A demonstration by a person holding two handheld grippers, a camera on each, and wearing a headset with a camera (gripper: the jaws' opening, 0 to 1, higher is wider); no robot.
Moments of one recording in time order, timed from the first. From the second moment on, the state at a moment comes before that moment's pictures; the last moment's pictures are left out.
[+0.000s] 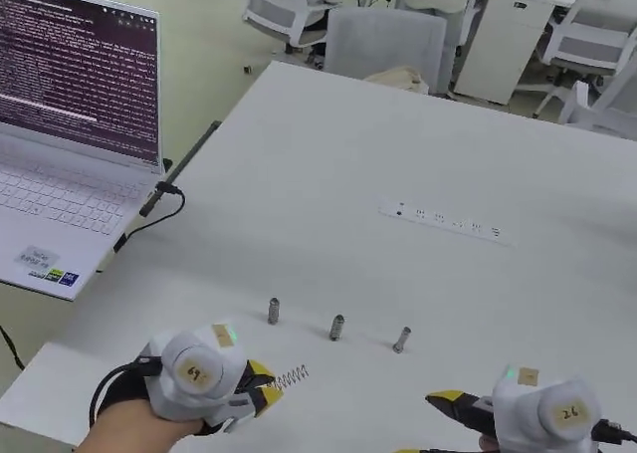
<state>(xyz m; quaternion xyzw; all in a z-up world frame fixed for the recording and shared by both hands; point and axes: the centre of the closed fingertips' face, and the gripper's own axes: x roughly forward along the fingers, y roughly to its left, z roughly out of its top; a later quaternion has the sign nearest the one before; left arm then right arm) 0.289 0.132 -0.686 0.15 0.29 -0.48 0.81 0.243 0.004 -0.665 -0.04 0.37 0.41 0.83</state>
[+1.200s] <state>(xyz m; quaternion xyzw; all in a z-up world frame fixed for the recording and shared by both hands) 0.280 0.128 -0.662 0.18 0.26 -0.50 0.81 0.258 0.040 -0.649 -0.03 0.35 0.46 0.82</state>
